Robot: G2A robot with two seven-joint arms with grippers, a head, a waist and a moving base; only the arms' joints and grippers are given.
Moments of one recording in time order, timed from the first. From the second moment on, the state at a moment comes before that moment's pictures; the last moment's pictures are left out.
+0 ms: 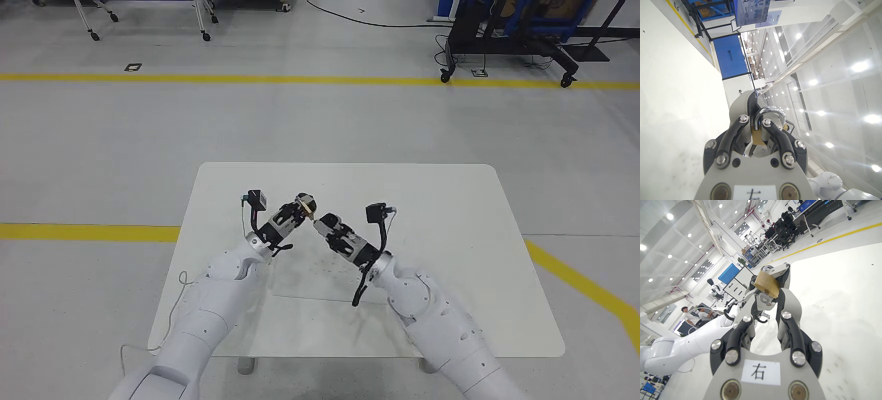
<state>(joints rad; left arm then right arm) 0.96 -1.45 -1.11 -0.73 -0.43 -0.65 -0.70 -1.29 -1.35 1.06 -1.32 -0.49 -0.51 0.11</state>
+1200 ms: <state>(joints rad) 0.96 -1.45 -1.11 -0.74 -0.45 -0.72 -0.79 -1.24 -1.36 1.08 -1.19 0.12 -0.62 0.40</state>
